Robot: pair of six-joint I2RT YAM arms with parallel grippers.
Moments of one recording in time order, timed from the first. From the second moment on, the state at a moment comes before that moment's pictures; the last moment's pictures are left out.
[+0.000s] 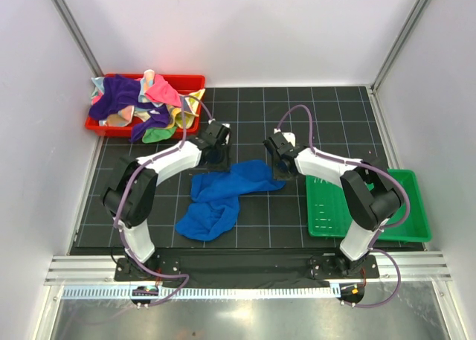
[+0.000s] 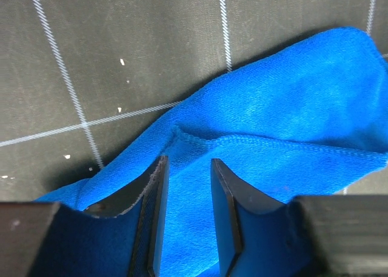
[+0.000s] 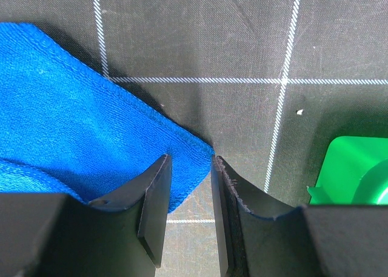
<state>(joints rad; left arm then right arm) -0.59 1.80 1.22 -0.45 -0.01 -0.45 0.58 1.73 1.05 -0.50 0.29 0.53</state>
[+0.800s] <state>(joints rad) -0.64 1.89 1.30 -0.53 -0.12 -0.39 0.57 1.73 1.04 -0.50 0.29 0.52</state>
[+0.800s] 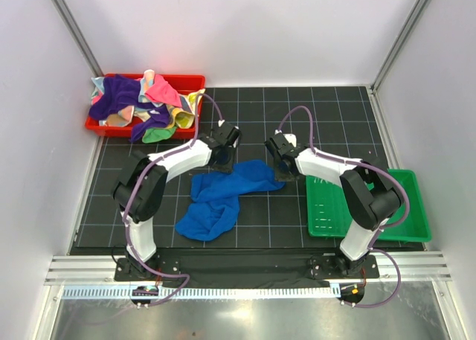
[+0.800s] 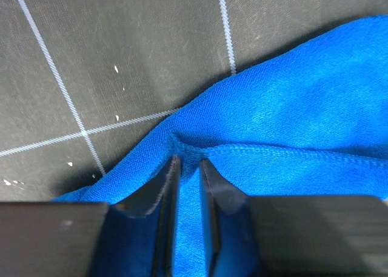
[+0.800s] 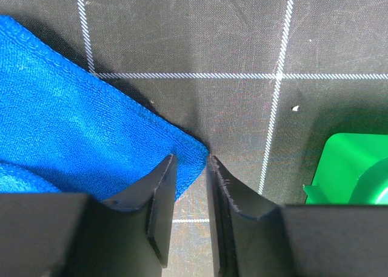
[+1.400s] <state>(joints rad) -0.64 1.77 1.33 -0.59 -0.20 -0.40 0.57 1.73 1.04 -0.50 0.27 0.52</state>
